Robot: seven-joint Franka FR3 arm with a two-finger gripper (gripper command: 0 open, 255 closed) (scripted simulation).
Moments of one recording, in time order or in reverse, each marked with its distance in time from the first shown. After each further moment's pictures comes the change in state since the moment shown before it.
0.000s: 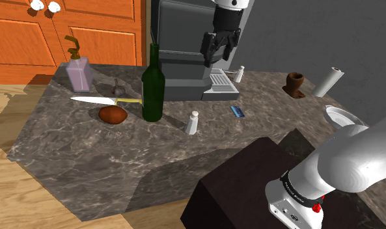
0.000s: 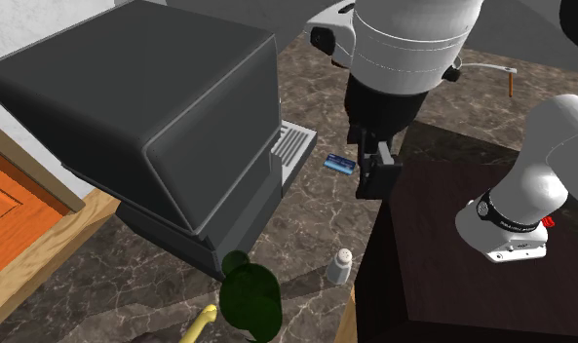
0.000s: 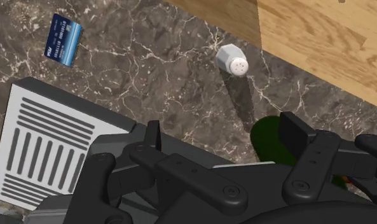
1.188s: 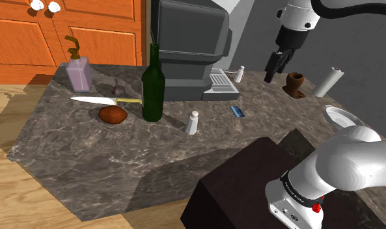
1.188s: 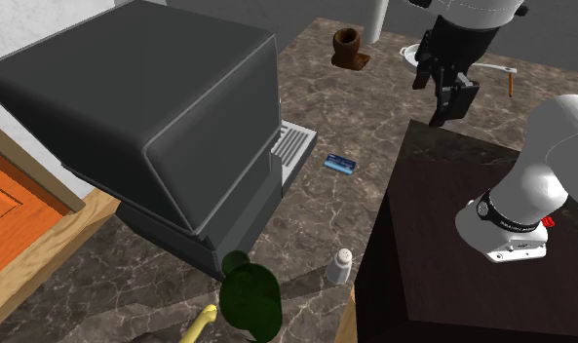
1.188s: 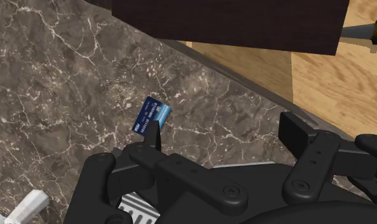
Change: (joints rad) arm -0.060 -0.457 -0.231 -0.389 -0.105 -0.108 -0.328
